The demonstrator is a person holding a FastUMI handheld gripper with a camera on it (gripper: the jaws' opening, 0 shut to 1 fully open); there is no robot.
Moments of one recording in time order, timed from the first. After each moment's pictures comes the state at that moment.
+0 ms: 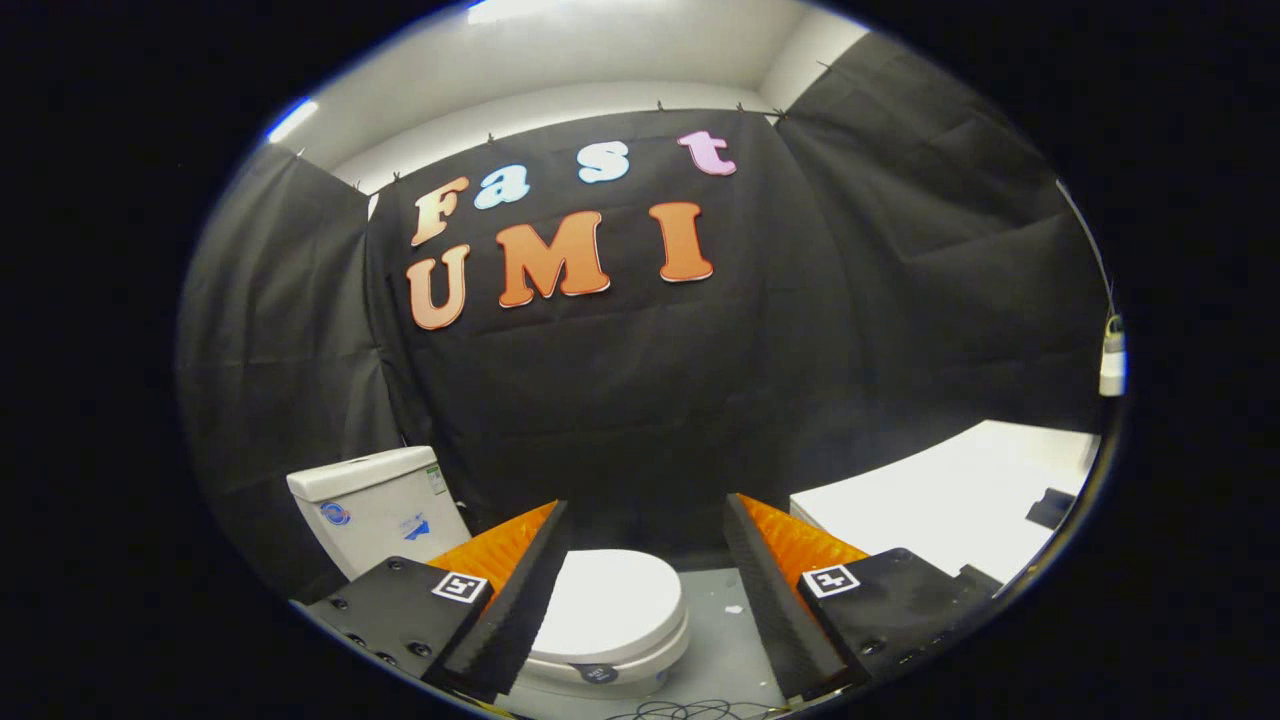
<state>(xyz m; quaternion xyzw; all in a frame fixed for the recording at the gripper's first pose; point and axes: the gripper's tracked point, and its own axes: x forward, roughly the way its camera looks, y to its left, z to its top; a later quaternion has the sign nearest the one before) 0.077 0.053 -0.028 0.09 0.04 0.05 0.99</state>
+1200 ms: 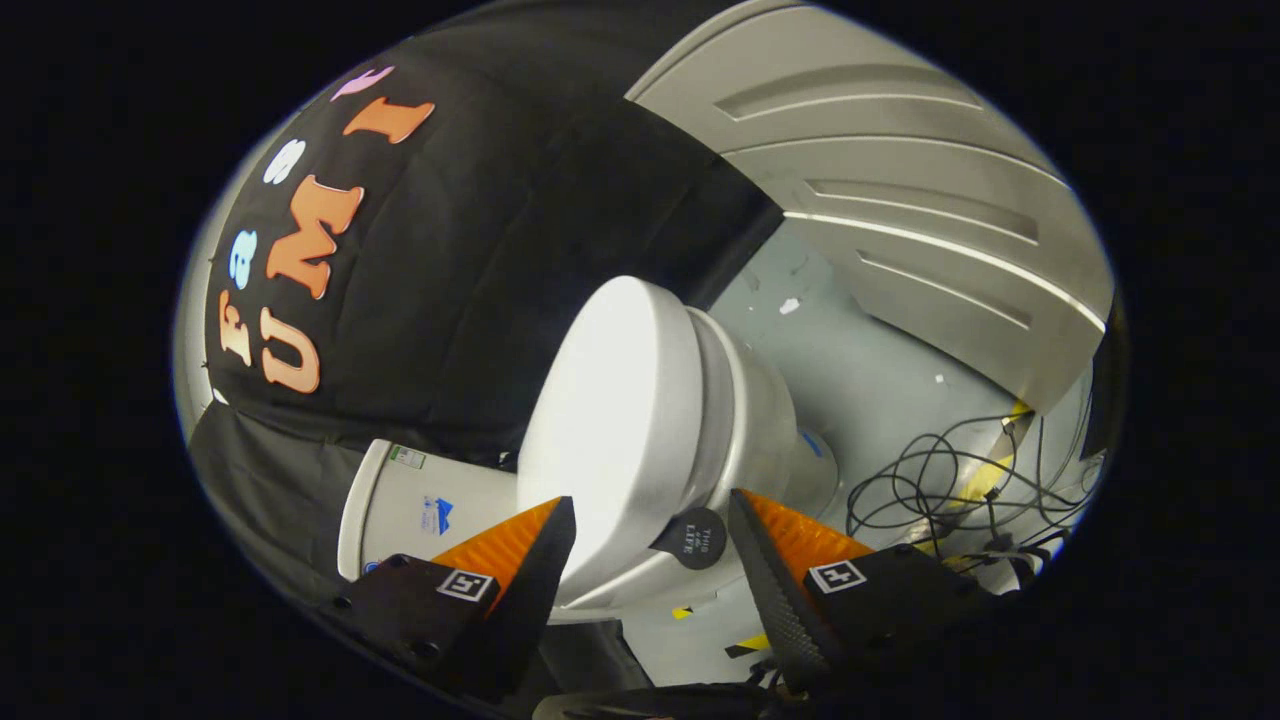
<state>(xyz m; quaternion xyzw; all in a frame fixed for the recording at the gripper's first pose) 0.079 0.148 -0.353 0.48 0.36 -0.01 0.80</state>
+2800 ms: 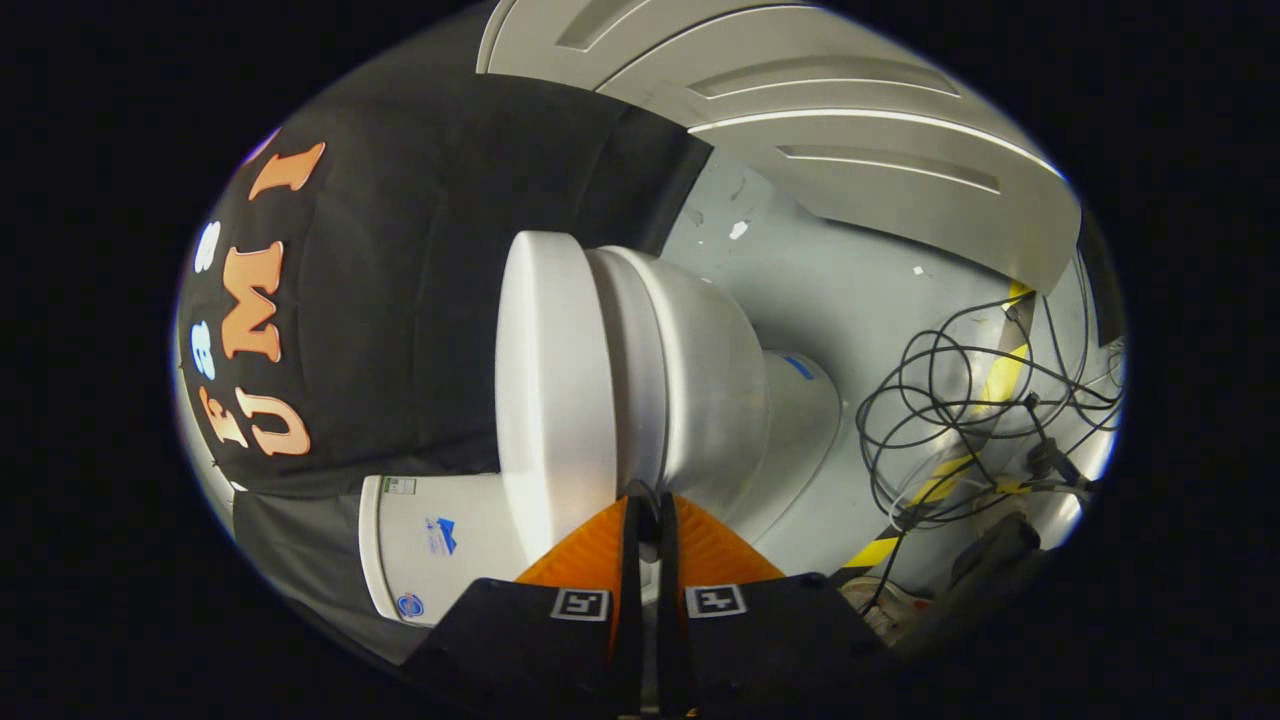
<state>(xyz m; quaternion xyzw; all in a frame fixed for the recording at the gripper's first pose) 0.081 0.167 -0.382 0.57 0.40 -0.03 0.71</state>
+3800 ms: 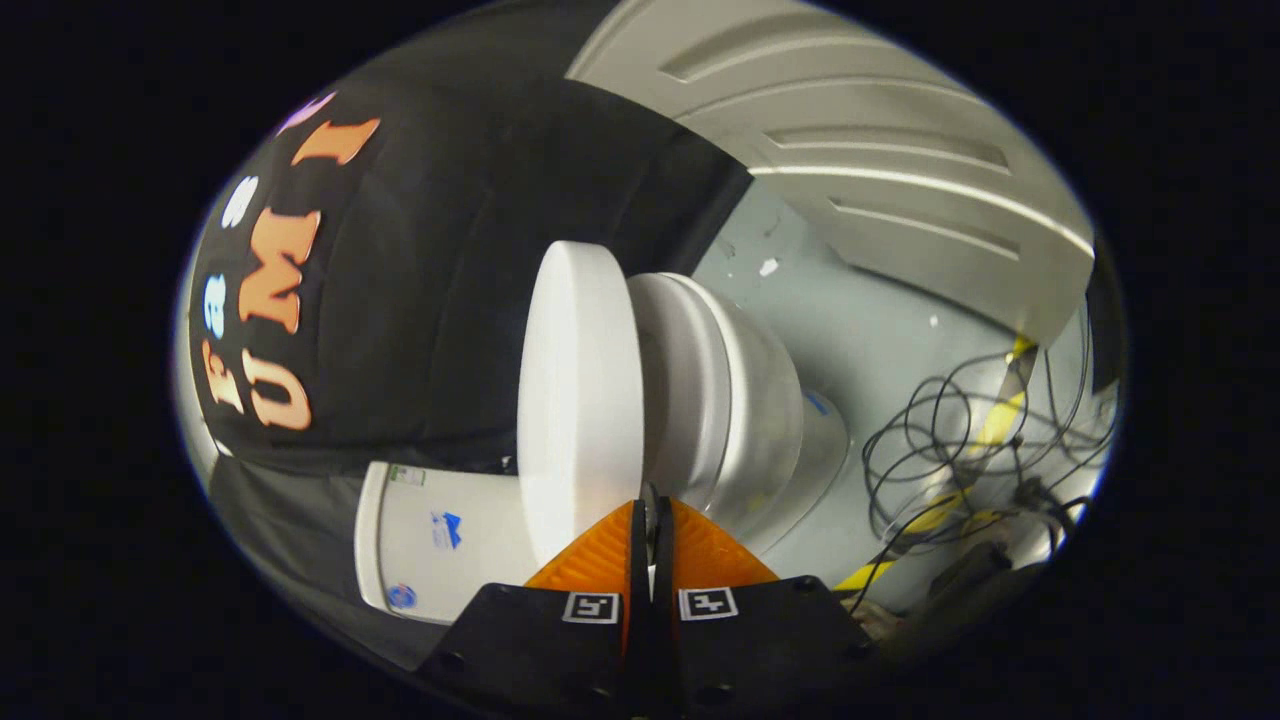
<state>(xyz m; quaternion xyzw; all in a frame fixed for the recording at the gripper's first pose) 0.107 0.163 -0.342 0.45 0.35 -0.03 0.82</state>
